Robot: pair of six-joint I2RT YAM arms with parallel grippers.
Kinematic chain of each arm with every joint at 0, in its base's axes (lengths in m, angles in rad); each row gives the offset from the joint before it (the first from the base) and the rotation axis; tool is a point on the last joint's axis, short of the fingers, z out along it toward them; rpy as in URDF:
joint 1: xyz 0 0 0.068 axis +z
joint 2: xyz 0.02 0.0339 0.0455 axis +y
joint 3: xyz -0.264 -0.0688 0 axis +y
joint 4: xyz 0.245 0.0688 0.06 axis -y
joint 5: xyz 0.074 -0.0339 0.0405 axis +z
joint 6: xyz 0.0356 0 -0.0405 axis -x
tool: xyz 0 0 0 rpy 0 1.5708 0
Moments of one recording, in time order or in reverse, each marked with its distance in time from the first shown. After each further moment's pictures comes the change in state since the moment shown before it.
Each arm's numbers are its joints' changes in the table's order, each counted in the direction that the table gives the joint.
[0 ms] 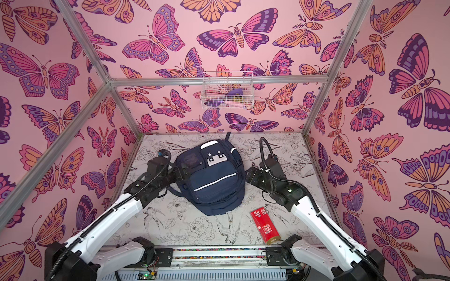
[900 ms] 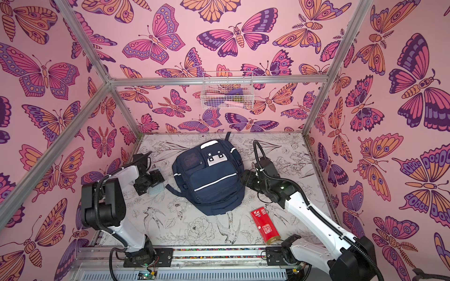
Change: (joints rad) left arm 0.507 0.620 -0.169 -0.200 -0.163 -0.183; right arm 0.000 0.076 0.072 0.114 0.140 -0.018
